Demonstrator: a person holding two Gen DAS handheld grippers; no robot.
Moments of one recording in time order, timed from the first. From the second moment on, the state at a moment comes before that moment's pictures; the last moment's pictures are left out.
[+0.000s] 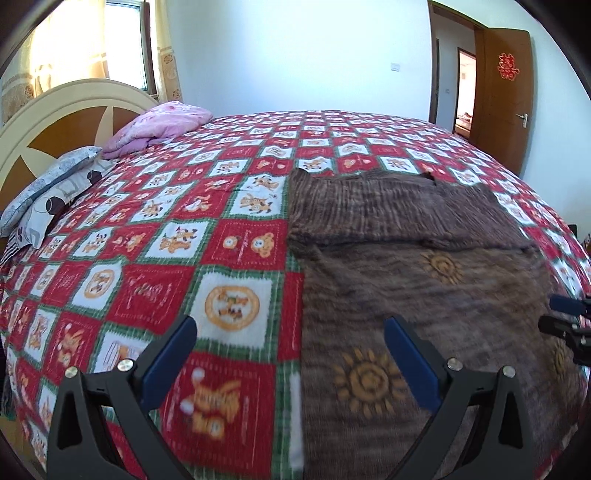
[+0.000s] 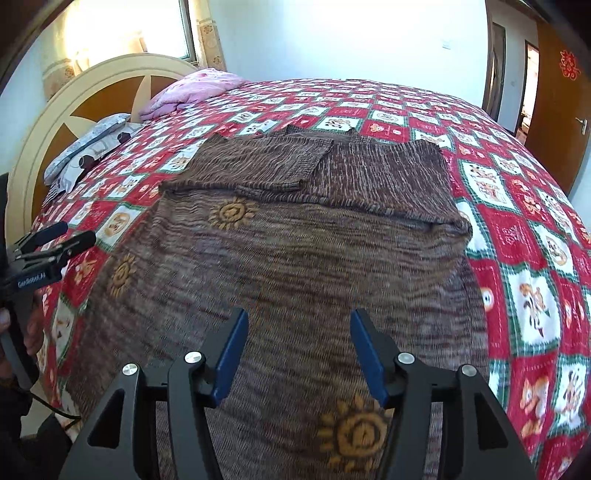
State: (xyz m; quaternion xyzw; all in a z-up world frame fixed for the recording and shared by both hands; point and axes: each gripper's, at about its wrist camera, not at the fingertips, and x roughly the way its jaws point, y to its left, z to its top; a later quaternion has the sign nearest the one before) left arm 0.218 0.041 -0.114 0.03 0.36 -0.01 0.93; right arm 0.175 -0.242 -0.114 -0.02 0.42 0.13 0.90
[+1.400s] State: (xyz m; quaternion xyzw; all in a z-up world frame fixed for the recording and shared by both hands) left arm 0.086 0.029 -0.178 -0.03 0.48 -0.10 0.87; right arm 0.065 -0.253 -0.150 -0.04 0.46 0.12 0.88
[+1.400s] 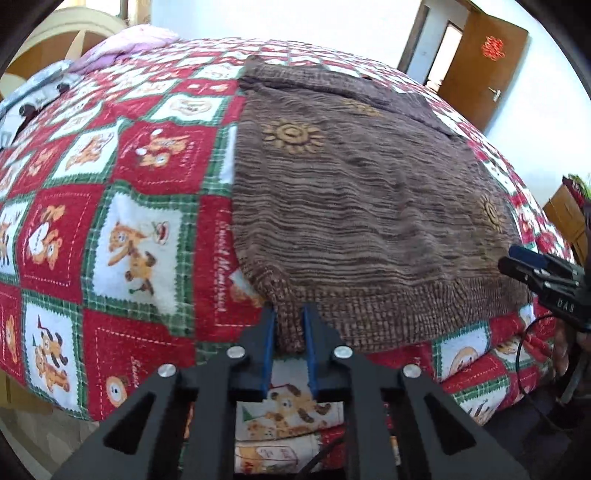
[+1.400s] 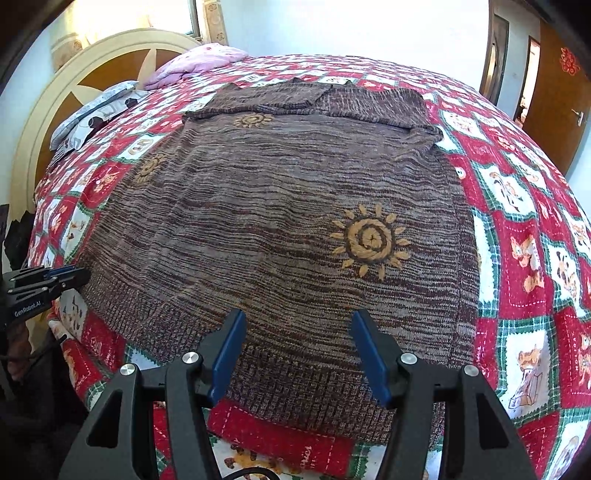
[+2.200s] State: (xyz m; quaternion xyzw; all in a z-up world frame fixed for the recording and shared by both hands) left arm 0.087 0.035 -0.168 -0.03 0.46 -0.13 0.88; right arm 0.033 -0.346 -0.155 0.03 0.51 0.01 0.86
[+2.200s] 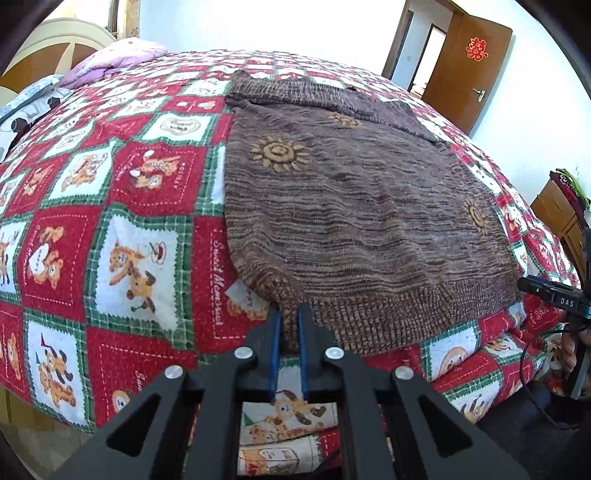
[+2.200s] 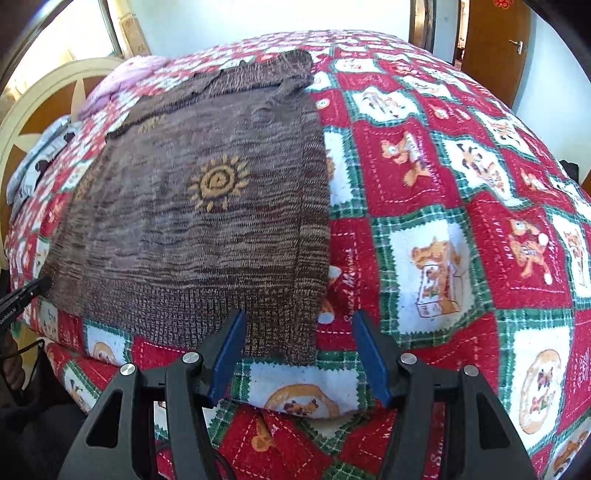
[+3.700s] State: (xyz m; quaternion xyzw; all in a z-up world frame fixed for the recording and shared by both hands) left arm 0.158 0.067 -0.073 -0.15 0.36 -0.18 0.90; right arm 0.097 -0.388 -0.029 0.21 0.29 0.11 0.93
